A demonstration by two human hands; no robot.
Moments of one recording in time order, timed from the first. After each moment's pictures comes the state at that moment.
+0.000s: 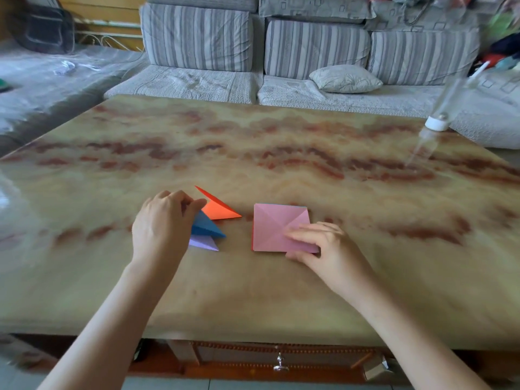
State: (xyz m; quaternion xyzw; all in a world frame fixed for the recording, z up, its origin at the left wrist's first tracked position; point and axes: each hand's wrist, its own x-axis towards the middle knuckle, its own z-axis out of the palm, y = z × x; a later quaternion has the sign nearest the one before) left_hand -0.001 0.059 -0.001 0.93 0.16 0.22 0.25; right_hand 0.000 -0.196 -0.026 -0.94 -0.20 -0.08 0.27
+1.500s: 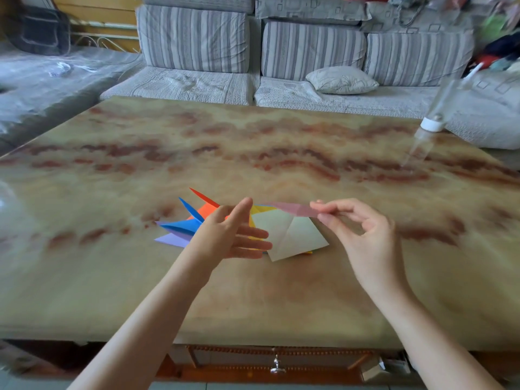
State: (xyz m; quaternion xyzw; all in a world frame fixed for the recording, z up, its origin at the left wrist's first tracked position) left_hand -0.014 -0.009 0.017 0.65 0.08 -0.08 0.75; right_hand -0.018 -0.209 0.013 -0.78 -0.15 -0.22 0.57
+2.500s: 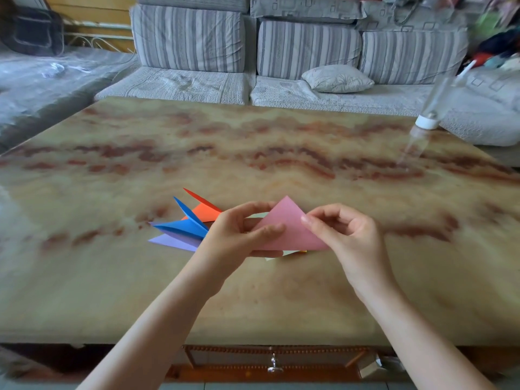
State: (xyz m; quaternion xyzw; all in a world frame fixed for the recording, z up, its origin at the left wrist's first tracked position) left_hand -0.025 -0.027 0.018 0.66 -0.04 -0.07 0.75; right_hand -0.020 -0.202 0.011 -0.73 -0.07 -0.12 0.66
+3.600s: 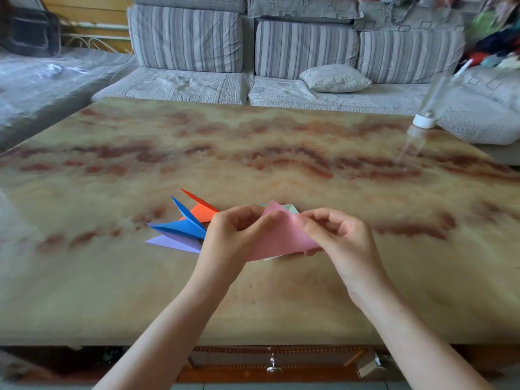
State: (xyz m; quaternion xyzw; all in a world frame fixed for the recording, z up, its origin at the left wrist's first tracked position) left_hand -0.029 -0.039 0.019 0.75 0.00 0.06 0.66; right_hand -0.029 -0.196 0.020 -0.73 -0.05 -0.04 0.68
